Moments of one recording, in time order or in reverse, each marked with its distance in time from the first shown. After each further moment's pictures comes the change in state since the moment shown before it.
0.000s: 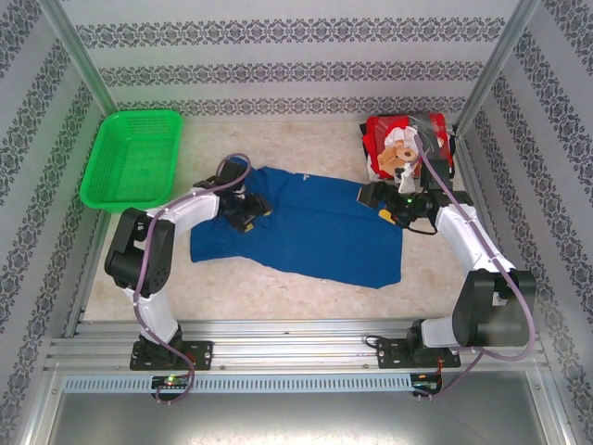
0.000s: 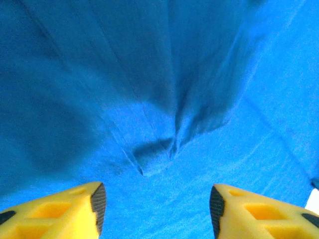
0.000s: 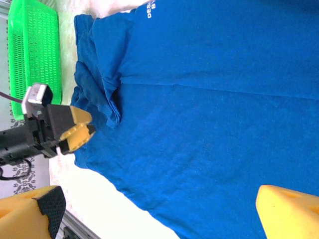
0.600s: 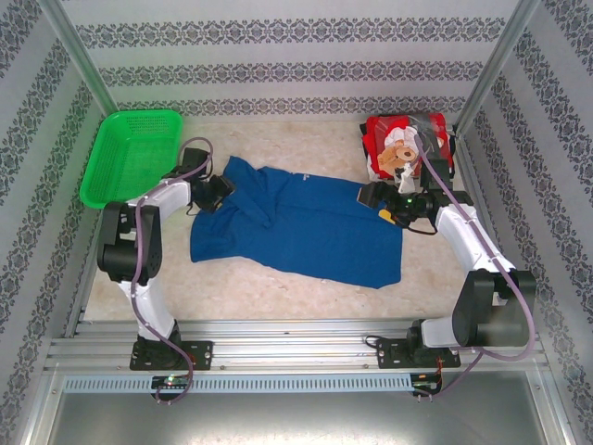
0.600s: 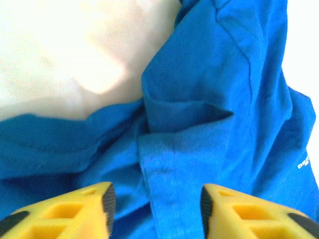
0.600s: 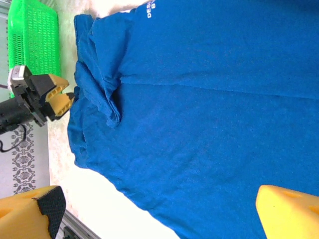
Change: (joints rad) left arm 0.237 0.078 0.041 0.130 -0.046 0.069; right arm 0.000 0.000 0.000 -0.001 0.000 0.000
